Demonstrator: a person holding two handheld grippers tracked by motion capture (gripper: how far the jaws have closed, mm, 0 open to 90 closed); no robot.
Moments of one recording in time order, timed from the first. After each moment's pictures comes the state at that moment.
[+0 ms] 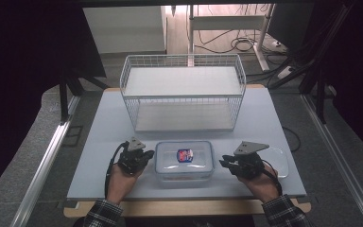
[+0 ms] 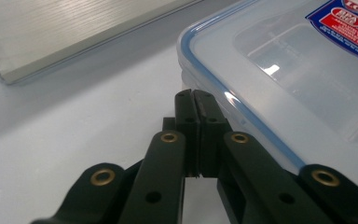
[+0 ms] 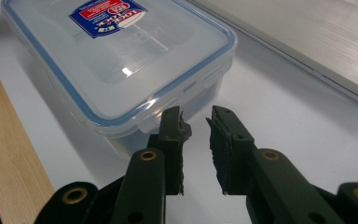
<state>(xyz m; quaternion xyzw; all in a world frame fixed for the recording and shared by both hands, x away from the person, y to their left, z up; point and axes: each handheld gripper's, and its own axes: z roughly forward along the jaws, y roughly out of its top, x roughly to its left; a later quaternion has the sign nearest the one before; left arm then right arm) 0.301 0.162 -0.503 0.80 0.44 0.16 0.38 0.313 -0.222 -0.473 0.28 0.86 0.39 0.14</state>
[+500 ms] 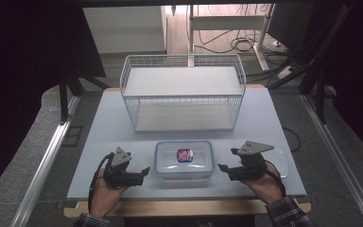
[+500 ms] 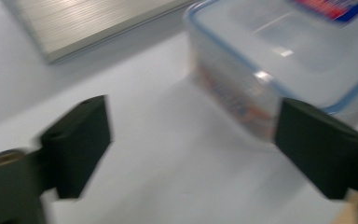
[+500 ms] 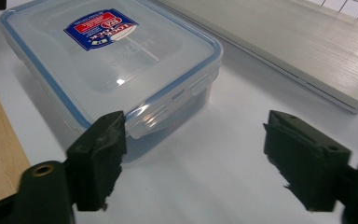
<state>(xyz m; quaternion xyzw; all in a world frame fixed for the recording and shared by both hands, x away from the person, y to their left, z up) 0.259 0.185 -0.503 0.79 0.44 0.21 0.37 0.312 -0.227 -0.473 0.29 0.85 0.42 0.16</state>
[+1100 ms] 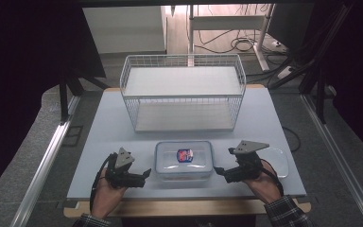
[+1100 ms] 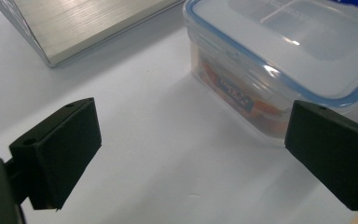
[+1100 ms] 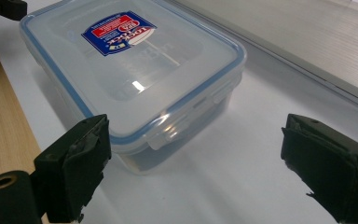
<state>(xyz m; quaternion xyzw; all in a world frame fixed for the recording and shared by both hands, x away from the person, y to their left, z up) 0.263 0.182 -0.501 0.80 0.42 0.20 0.38 0.315 -0.217 -0.473 0.28 0.85 0.42 0.13</state>
